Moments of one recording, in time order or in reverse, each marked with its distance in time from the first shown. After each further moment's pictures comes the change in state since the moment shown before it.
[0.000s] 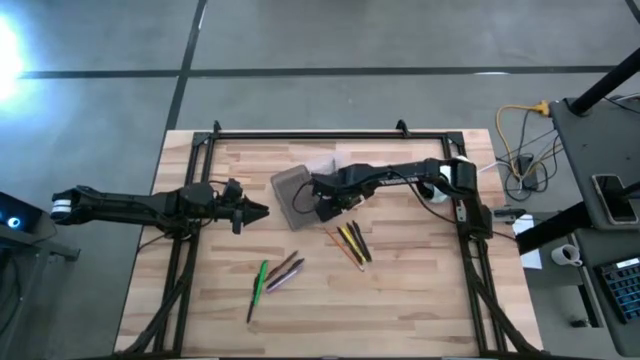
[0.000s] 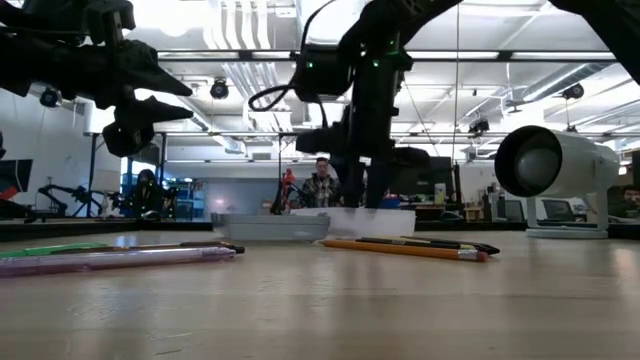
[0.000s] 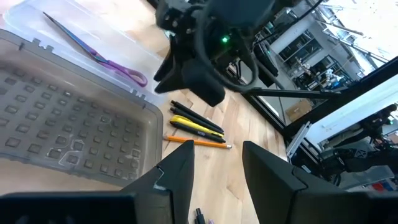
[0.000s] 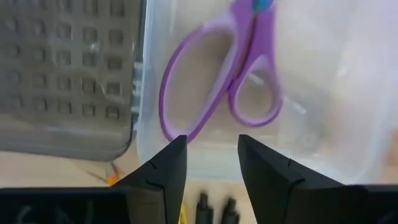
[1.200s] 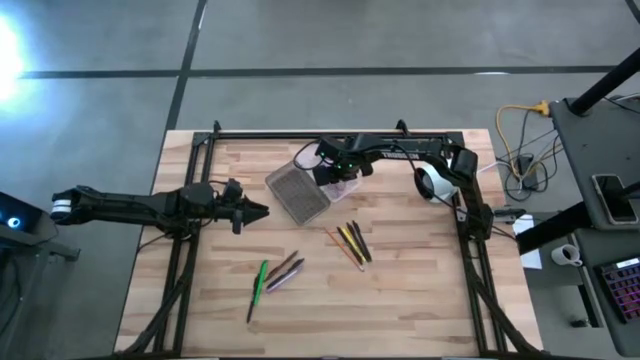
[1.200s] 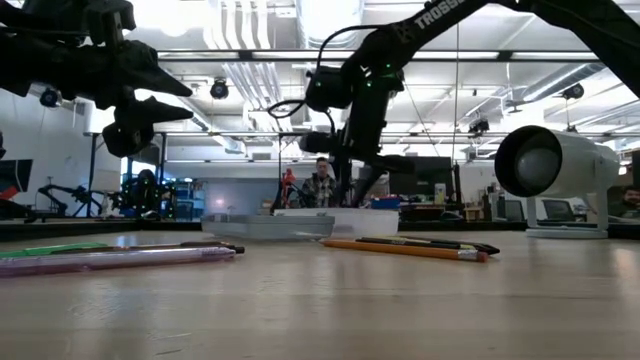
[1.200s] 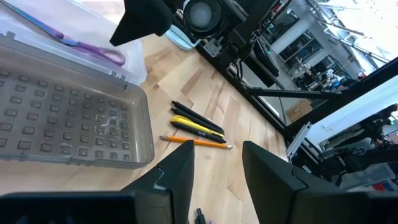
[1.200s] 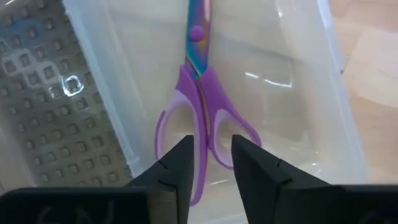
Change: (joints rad) left arm 0.001 0.000 0.000 0.000 -0.002 0.000; right arm -0.218 0.027 0.063 0.073 -0.091 0.033
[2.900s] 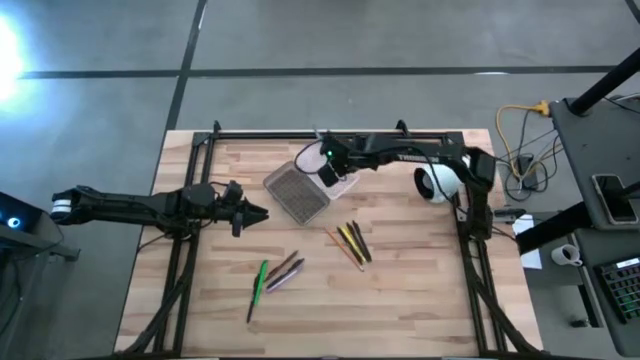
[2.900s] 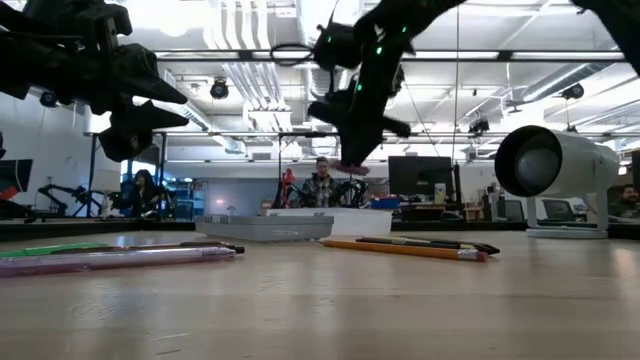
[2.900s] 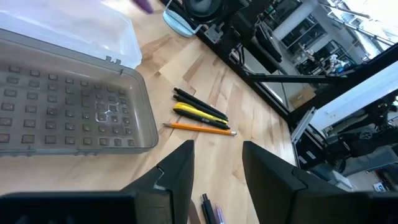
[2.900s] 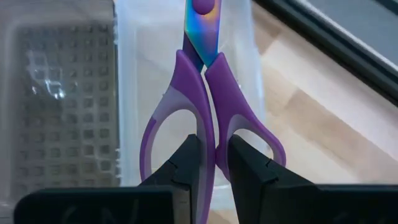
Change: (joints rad) left arm 0.000 0.000 -0.008 -0.032 0.032 0.029; right arm 0.047 -0.135 -0.029 0.038 0.231 -0.405
